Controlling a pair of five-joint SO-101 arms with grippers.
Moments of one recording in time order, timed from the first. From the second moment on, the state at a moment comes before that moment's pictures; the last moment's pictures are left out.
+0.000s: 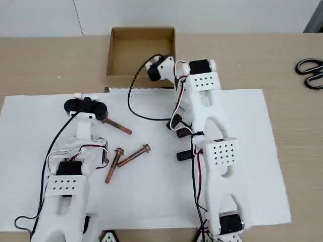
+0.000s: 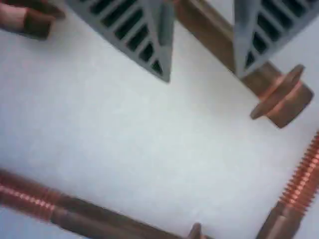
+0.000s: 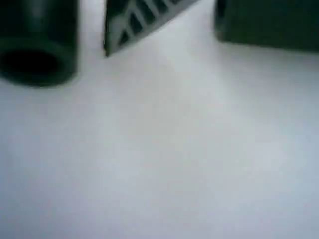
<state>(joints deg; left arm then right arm) -5.4 -44.4 71.3 40.1 -3.1 -13.5 59.8 -64.6 93.8 39.7</state>
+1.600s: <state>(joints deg) -4.6 -29.6 24.3 79.7 -5.8 9.2 -17.5 11.8 96.4 20.8</state>
